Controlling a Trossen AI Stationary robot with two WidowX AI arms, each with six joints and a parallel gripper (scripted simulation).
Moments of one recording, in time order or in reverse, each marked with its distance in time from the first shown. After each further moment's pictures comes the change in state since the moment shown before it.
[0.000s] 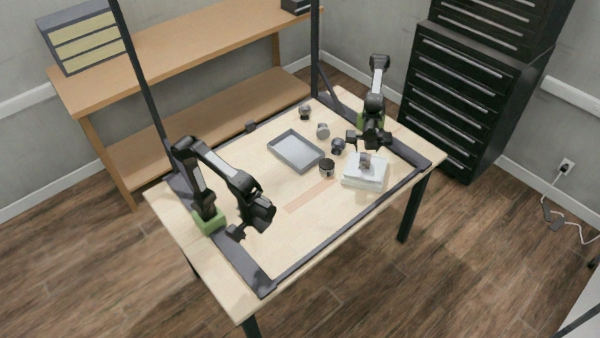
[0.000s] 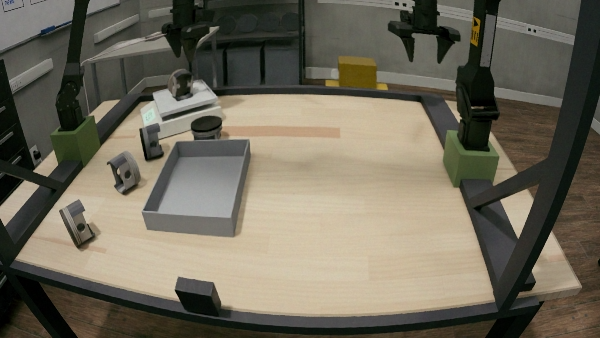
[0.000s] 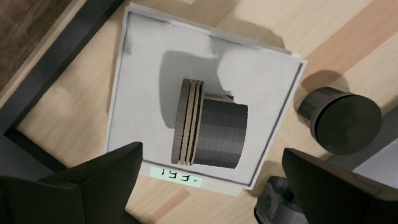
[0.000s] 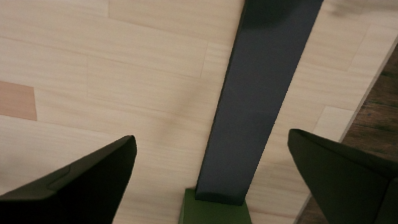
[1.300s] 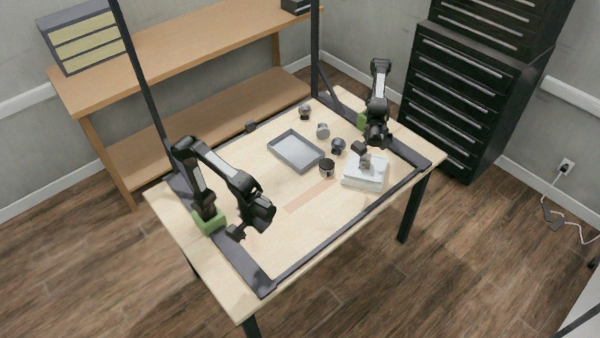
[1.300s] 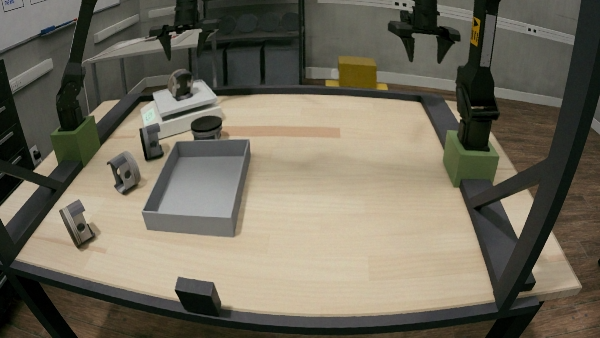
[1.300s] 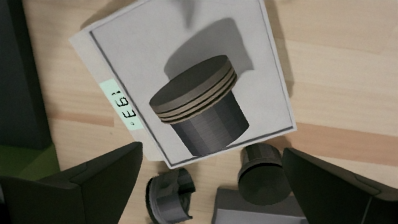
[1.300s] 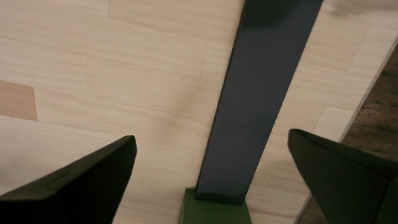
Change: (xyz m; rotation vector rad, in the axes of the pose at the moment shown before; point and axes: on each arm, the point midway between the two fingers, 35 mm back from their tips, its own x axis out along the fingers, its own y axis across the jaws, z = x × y) left arm -0.002 0.000 0.001 -0.895 0.146 -0.039; right arm 0.000 0.000 0.000 0.000 0.000 0.000
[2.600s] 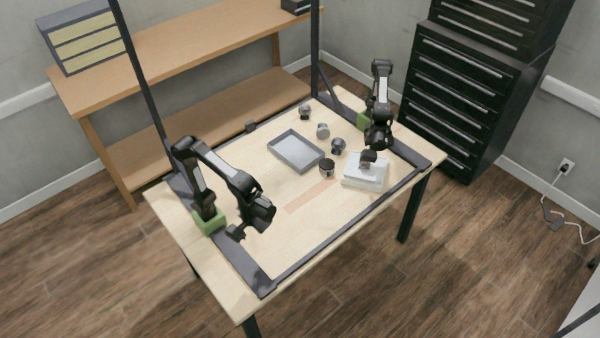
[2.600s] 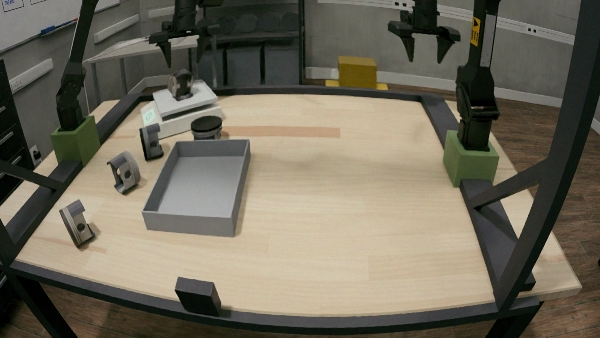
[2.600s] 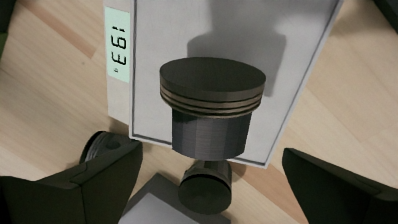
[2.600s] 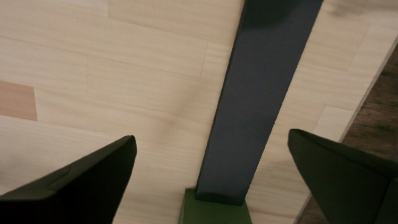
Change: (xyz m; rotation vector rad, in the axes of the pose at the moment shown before) left arm 0.018 0.001 0.003 -0.577 0.092 -0.025; right arm 0.000 0.000 0.000 0.000 0.000 0.000
